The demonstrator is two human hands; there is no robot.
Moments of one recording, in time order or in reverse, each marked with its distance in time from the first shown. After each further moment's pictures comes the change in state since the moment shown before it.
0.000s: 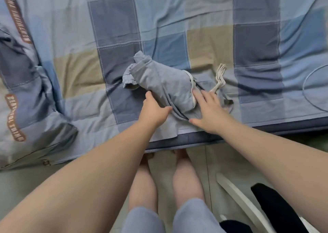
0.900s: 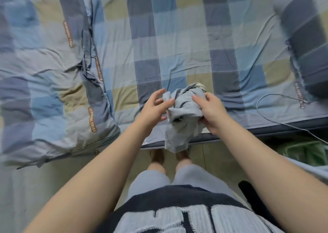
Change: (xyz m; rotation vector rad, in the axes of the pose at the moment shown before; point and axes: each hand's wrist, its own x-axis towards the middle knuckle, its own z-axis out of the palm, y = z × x) left_hand -0.265 0.088 -0.168 -0.567 -0.189 0.219; right_hand -0.233 -0.143 -0.163 1.432 0.222 0.083
